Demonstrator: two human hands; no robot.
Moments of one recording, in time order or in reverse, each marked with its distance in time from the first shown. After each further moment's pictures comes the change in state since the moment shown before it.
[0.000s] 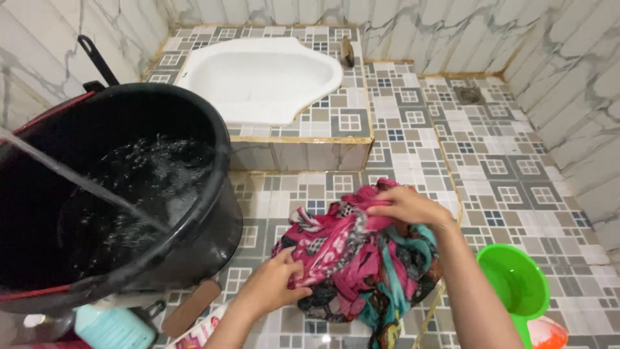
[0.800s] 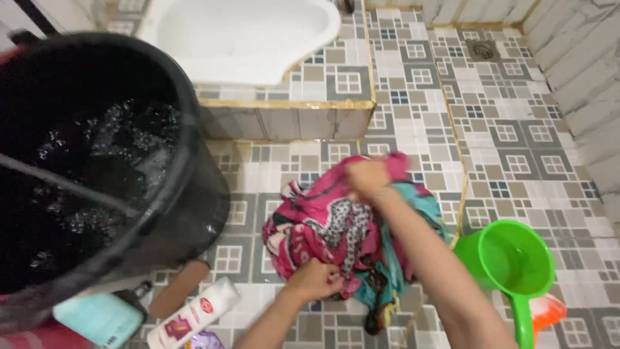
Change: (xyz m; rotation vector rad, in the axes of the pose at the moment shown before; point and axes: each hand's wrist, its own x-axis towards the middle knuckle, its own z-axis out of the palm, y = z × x) left_hand 0.054 -0.038 0.178 -0.253 -0.165 -0.057; right_hand 0.105 0.052 0.092 -0.707 0.206 0.095
